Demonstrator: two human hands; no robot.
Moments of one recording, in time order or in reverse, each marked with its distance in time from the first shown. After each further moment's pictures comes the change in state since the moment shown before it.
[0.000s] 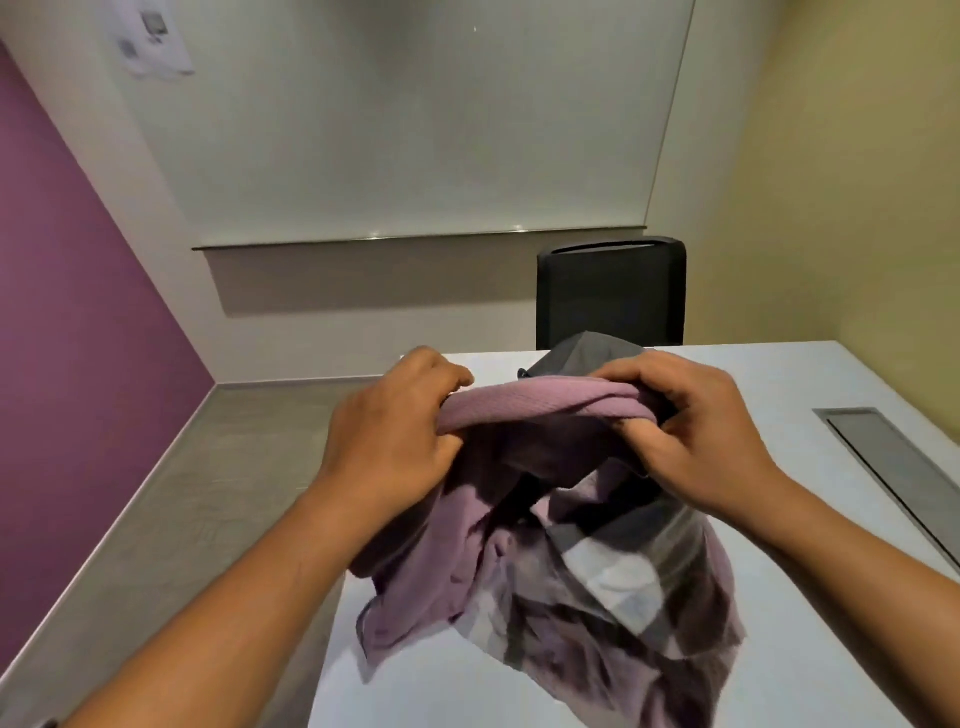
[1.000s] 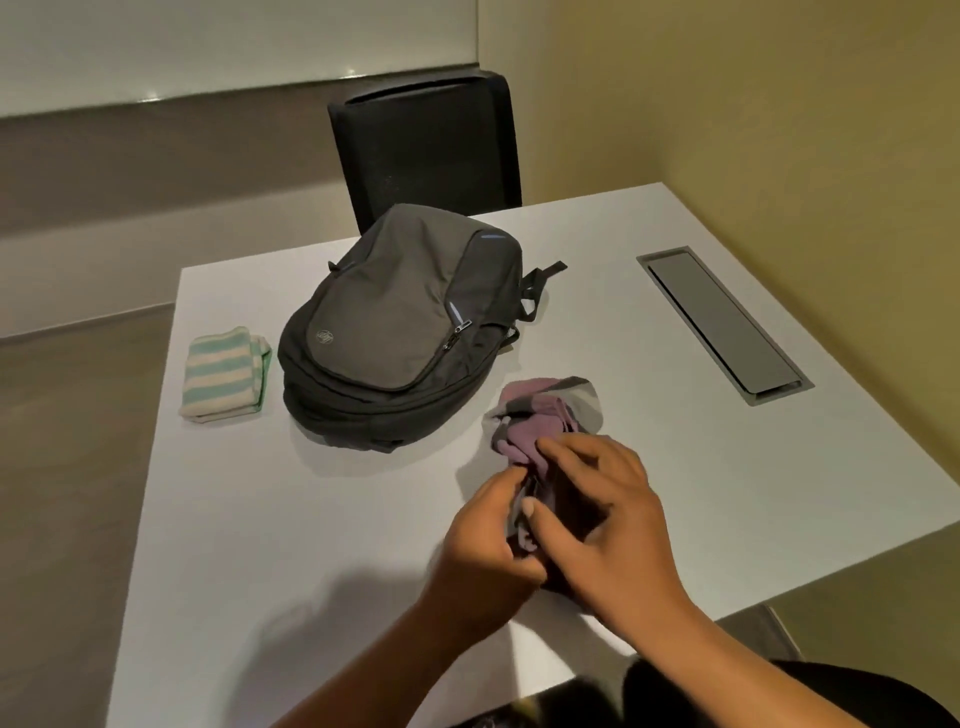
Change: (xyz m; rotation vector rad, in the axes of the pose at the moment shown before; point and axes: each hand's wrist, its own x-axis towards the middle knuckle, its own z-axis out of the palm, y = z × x) left_hand -0.100 0.204 0.241 -1.021 -0.492 -0.209; right_hand -0.223 0.075 -0.025 -0.050 0.097 0.762
